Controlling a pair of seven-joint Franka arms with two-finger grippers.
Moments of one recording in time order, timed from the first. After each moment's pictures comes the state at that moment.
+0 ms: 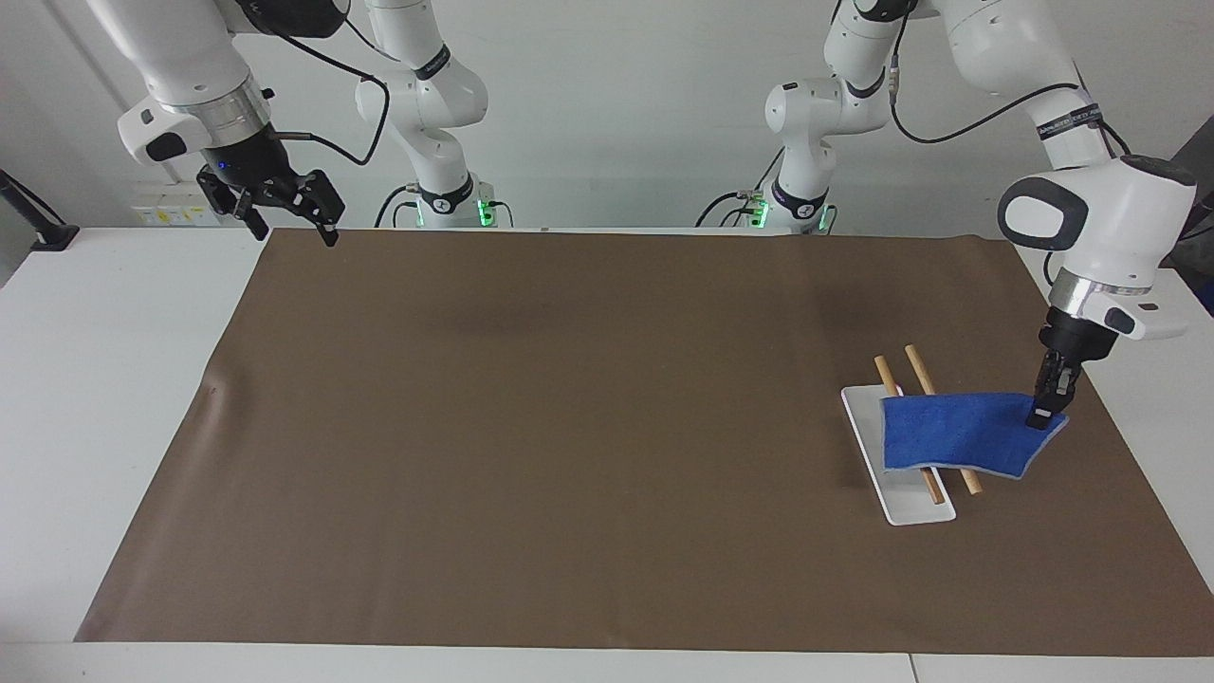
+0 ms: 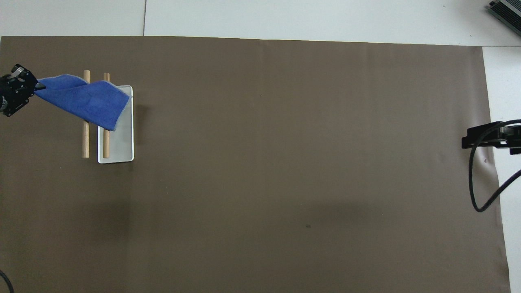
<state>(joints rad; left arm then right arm) 0.03 0.15 0.14 -1.96 -0.25 2.52 -0.57 0.07 -0.06 -0.13 -1.61 0.01 1.53 0.08</state>
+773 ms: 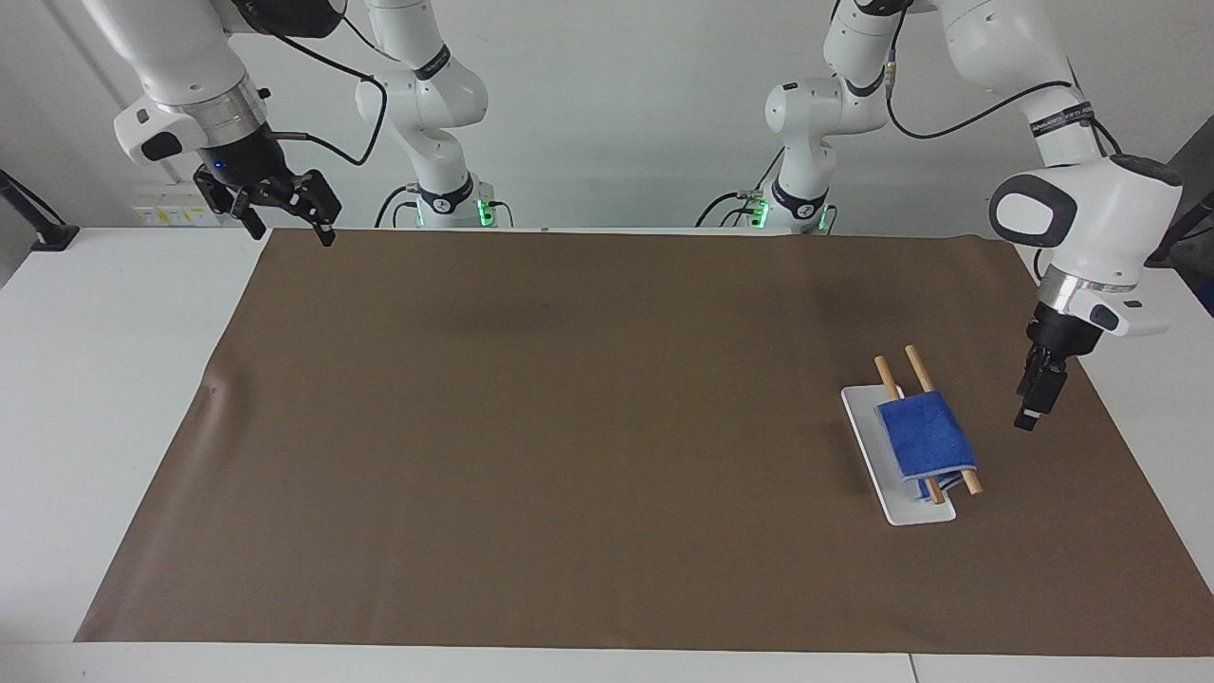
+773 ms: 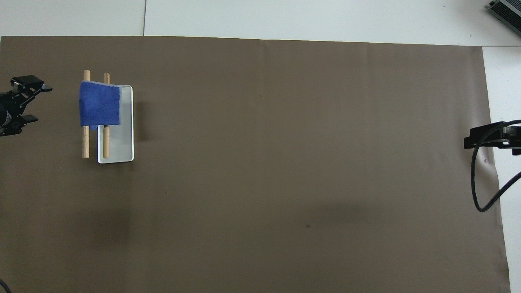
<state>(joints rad) 0.03 0.13 0.13 -1.99 -0.25 2.52 -0.57 0.07 -0.06 -0.14 -1.61 0.01 1.53 0.08</state>
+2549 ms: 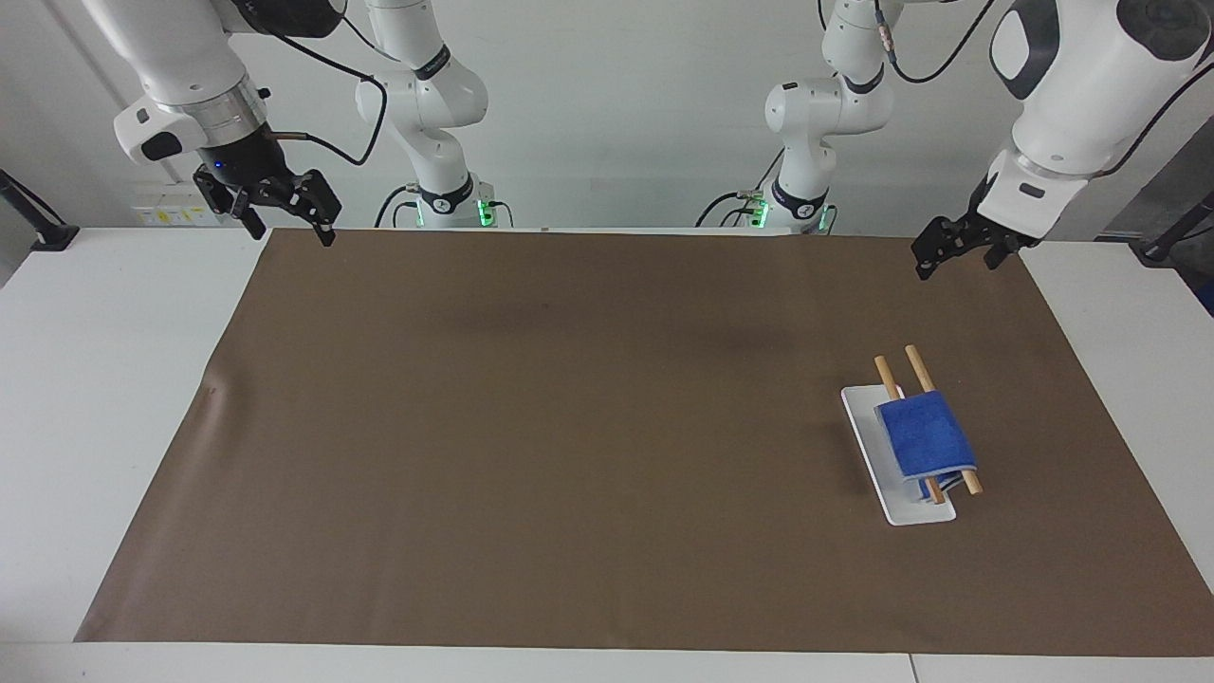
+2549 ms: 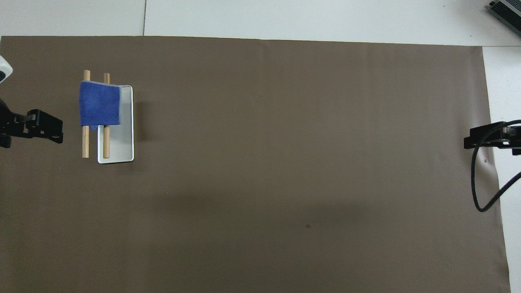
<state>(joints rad) 0.02 0.02 -0.11 -1.49 0.05 1.42 -0.12 0.07 -0.06 -0.14 -1.61 0.01 1.53 0.08</state>
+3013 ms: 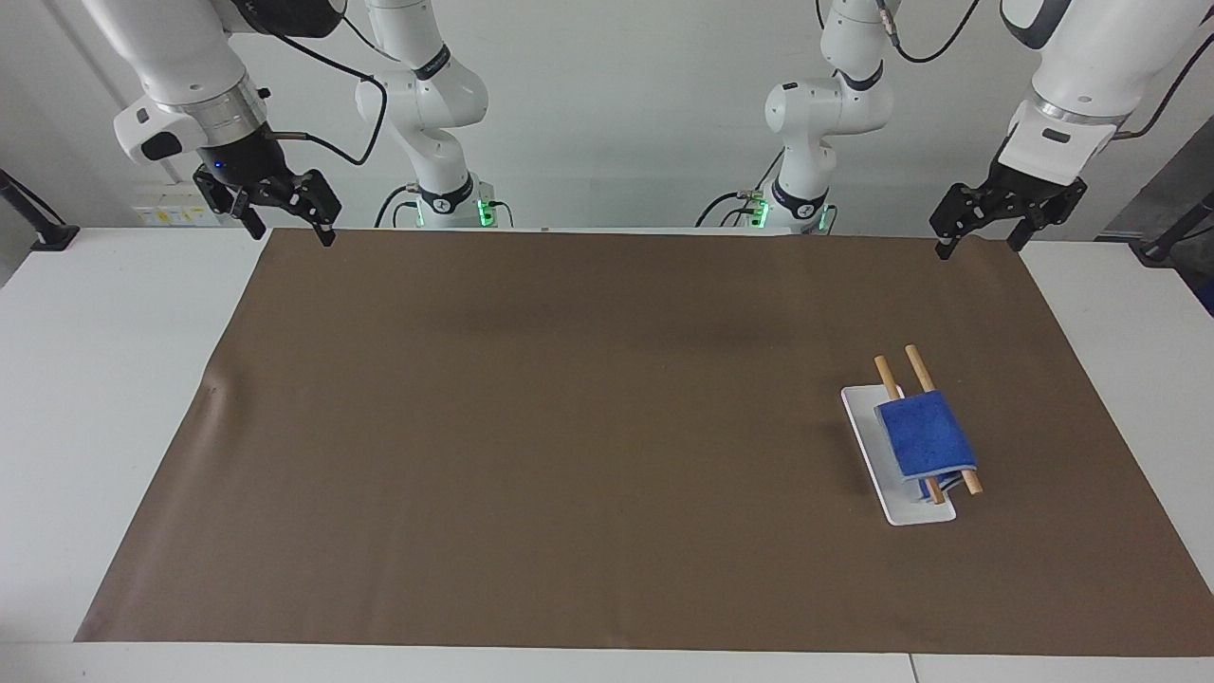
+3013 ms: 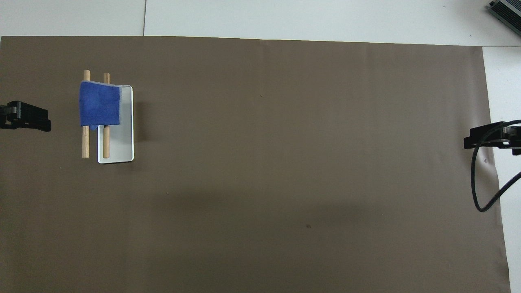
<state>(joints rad) 0.02 0.00 -0.10 -1.49 0.05 1.54 -0.12 0.07 -0.06 -0.14 -1.61 0.01 1.53 0.08</state>
